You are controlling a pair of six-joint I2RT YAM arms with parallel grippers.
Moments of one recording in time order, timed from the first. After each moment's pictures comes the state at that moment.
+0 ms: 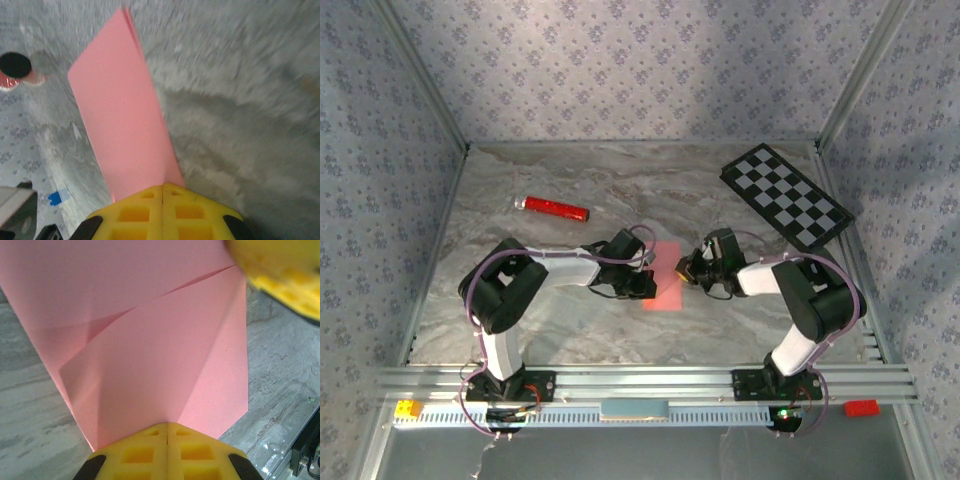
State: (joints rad) left arm -0.81 1.83 0.94 -0.19 0.48 -0.69; right arm 0.40 1.65 0.54 0.33 -0.46 1.08
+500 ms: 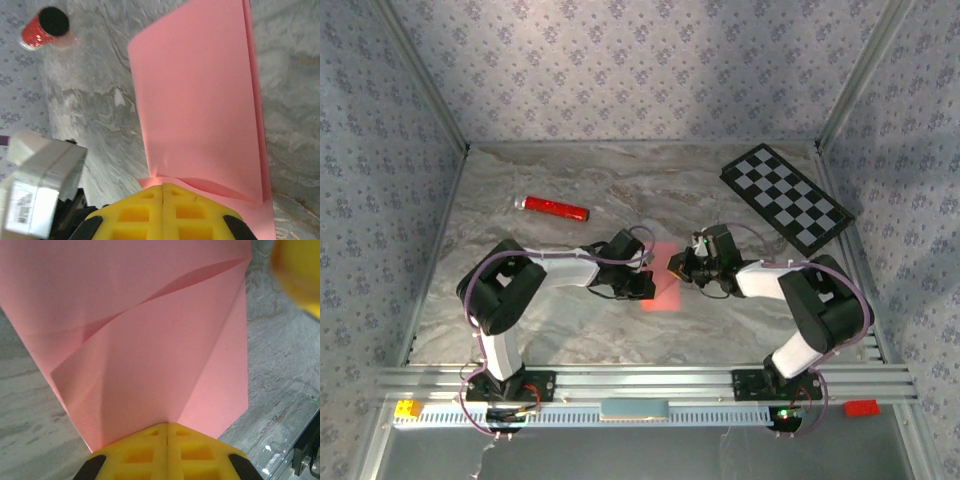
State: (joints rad) left arm -0.81 1.81 0.93 -0.20 0.47 -0.69; right arm 0.47 1.59 0.56 0.29 -0.50 1.00
